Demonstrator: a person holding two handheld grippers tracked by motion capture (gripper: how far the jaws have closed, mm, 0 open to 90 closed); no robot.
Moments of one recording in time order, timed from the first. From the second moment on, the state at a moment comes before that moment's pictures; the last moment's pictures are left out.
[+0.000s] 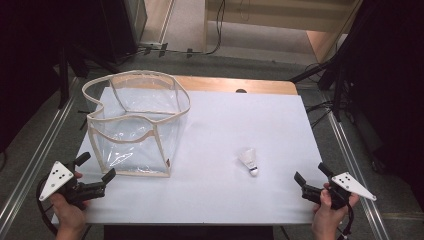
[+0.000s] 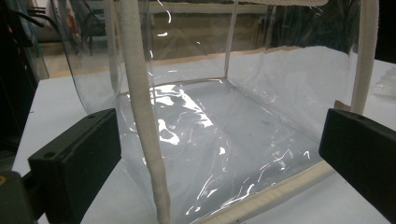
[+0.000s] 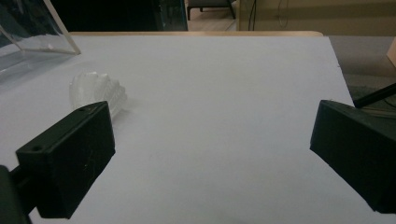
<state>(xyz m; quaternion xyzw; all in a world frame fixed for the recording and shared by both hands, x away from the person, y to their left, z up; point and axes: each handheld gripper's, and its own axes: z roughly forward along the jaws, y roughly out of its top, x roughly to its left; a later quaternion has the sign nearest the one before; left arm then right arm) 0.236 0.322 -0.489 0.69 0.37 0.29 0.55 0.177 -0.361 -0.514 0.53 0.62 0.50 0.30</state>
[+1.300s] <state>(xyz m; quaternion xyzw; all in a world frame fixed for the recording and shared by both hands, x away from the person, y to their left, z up) 0.237 0.317 -0.492 0.69 0.37 0.30 0.54 0.184 -0.327 -0.461 0.48 0.66 0.49 0.30</state>
